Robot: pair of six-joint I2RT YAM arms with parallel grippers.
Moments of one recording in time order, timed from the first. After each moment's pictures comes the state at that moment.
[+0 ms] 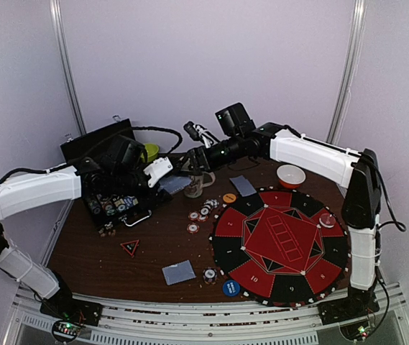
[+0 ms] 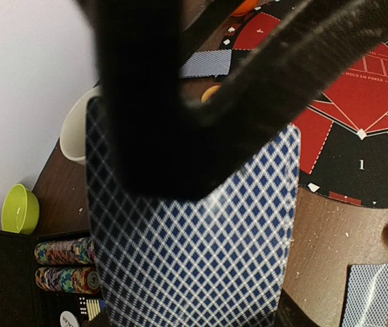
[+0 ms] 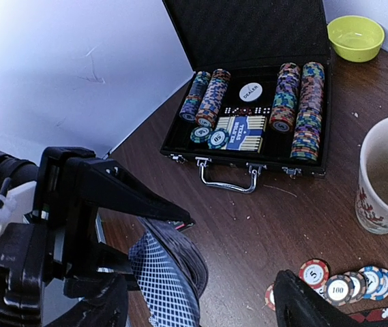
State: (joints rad) left arm -0.73 1.44 1.12 -0.39 0.05 0.42; right arm 0.76 2.05 1.93 -0.52 -0.55 0.23
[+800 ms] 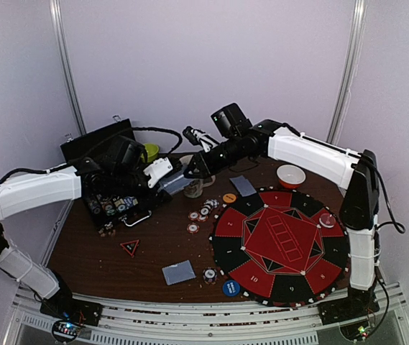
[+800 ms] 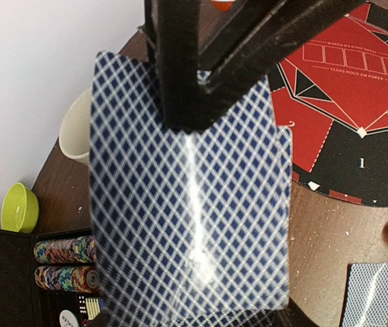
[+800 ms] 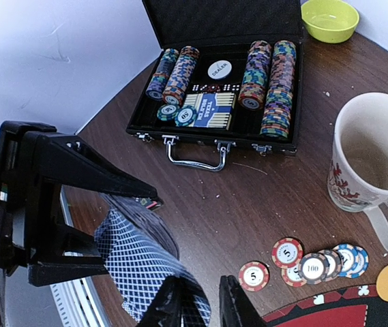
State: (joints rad) left arm -0.73 1.44 1.12 -0.39 0.04 0.42; right arm 0.78 2.07 2.01 -0.67 -0.41 0.15
